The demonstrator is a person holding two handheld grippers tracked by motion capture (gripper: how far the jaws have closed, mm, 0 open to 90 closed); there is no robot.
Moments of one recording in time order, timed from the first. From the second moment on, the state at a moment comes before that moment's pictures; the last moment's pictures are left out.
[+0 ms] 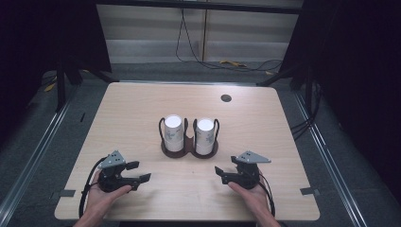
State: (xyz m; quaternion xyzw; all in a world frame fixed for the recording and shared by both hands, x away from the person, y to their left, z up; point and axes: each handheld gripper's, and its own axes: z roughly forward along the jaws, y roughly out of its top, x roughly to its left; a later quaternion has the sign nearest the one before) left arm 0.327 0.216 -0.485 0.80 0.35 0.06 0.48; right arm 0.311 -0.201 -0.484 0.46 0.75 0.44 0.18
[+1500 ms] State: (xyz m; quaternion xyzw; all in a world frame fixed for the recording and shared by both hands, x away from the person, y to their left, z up) left arm 0.323 0.204 -0.483 0.82 0.33 0.03 0.46; right arm 0.312 -0.169 -0.451 0.38 0.79 0.46 0.14
